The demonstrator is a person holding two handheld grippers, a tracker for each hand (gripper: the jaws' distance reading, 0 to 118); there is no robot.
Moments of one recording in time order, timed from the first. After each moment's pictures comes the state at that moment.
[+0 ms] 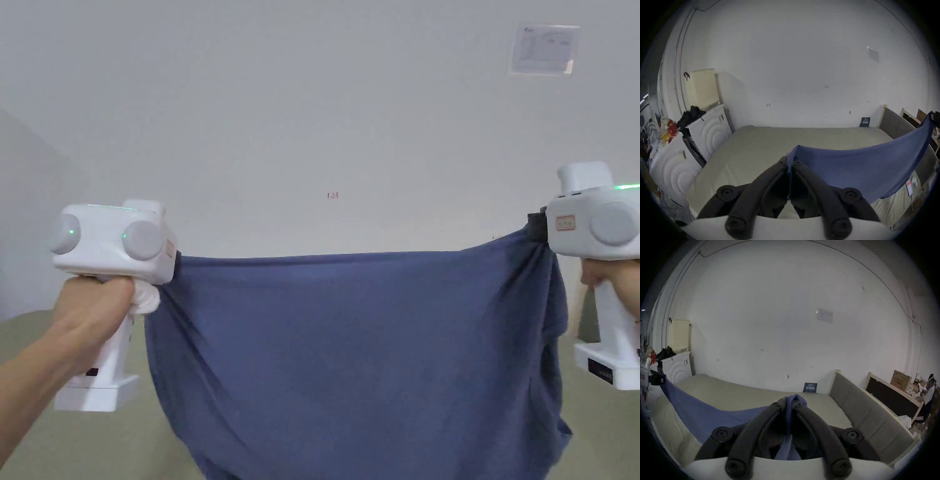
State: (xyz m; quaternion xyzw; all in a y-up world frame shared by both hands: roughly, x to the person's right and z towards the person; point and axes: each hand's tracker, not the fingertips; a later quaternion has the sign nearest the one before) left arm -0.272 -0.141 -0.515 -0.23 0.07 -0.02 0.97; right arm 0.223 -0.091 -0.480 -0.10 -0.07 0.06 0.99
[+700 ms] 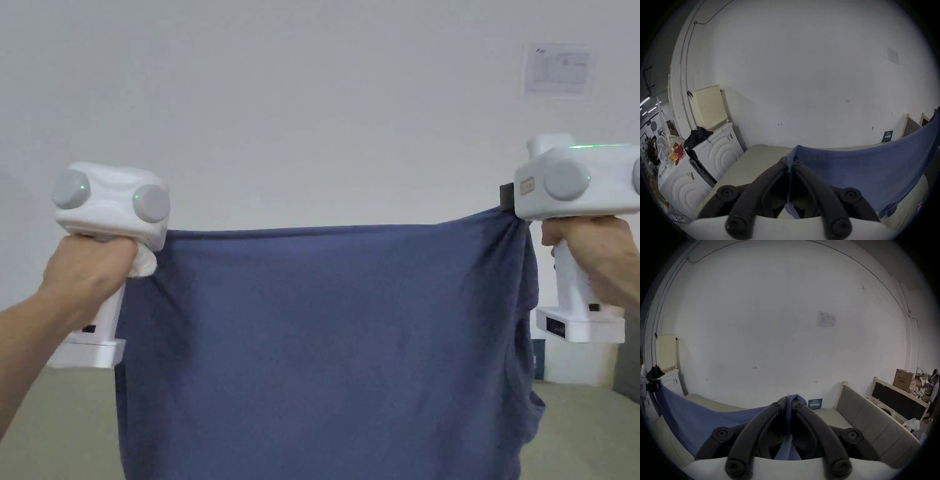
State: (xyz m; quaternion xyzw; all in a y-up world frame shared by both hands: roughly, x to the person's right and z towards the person) left arm -0.262 -0.097 -0.695 -0.20 0.14 -0.06 0.97; right arm 0.211 -0.050 -0.668 -0.07 -0.09 0.04 0.99
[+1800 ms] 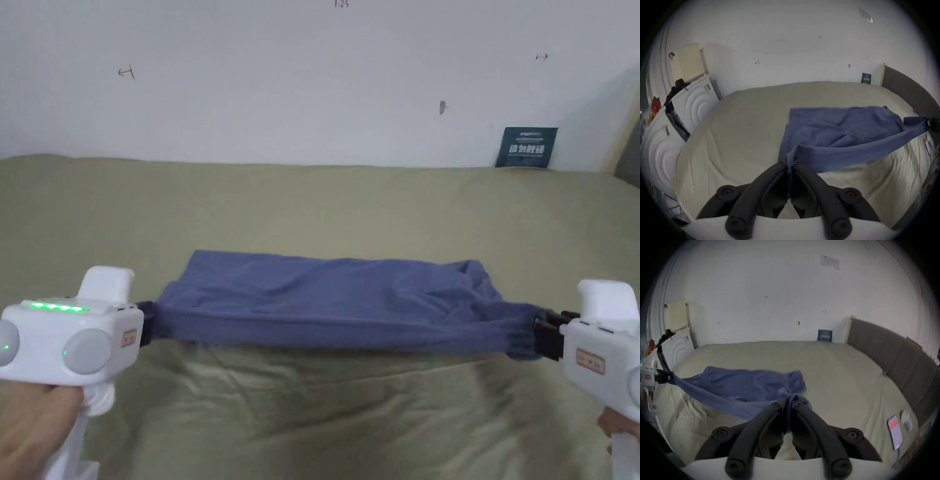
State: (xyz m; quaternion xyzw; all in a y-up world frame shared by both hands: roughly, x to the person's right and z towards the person) left arm -0.298 -0.425 -0.476 -0.35 0.02 -0.06 0.94; right arm 0.225 -0.418 -0.414 -0.28 -0.02 -0.01 0.96
